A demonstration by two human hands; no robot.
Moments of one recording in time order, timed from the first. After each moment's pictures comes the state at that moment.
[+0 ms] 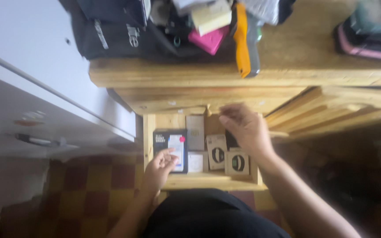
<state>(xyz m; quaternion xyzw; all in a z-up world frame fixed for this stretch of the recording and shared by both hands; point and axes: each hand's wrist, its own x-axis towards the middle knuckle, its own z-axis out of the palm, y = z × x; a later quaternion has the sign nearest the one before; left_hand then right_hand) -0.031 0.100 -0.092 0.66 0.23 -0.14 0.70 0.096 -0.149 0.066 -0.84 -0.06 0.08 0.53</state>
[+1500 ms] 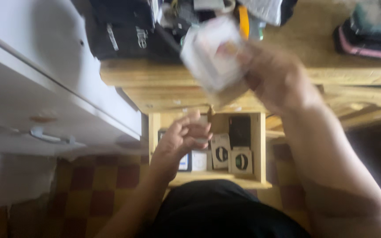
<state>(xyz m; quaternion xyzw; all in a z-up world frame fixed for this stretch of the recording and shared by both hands) 0.005 0.076 0.084 0.61 -0.01 -0.10 0.78 0.155 -0.145 0.183 -0.57 -0.17 0.24 0.77</state>
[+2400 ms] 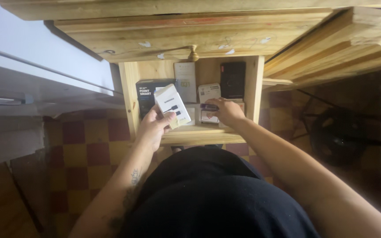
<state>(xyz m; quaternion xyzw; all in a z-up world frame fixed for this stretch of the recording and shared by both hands) -0.020 0.065 -0.133 0.50 0.30 -0.18 0.79 0.070 -0.197 -0.157 -0.91 -0.11 0.33 0.22</state>
